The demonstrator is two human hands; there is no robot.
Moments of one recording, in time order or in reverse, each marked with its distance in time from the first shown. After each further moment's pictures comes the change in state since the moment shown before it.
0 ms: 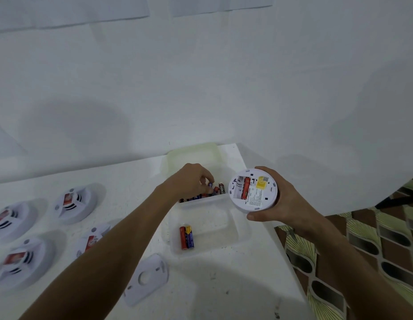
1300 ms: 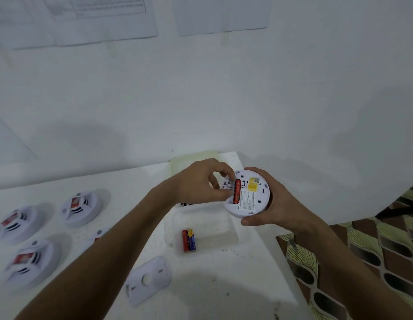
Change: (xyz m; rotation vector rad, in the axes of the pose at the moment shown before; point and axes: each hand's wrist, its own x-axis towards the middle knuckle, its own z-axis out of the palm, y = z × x) left_hand -0.063 0.062 -0.045 -0.355 0.055 0.224; right_hand -0.001 -0.024 0.008 0.034 -0.080 -0.071
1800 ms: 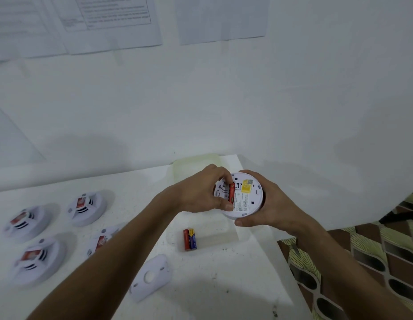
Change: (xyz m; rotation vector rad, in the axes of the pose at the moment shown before) left_hand -0.012 0.007 0.010 0.122 -0.059 -0.088; right_hand -0.002 -0.014 0.009 -0.035 -0.004 -0.050
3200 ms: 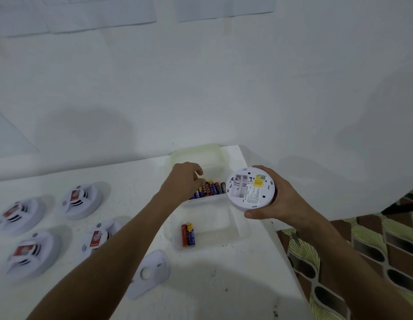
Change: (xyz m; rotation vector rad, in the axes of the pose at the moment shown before) left_hand 0.038 -0.076 0.021 0.130 0.342 -0.315; right_hand 0.002 0.030 -0.014 -0.009 0.063 0.091
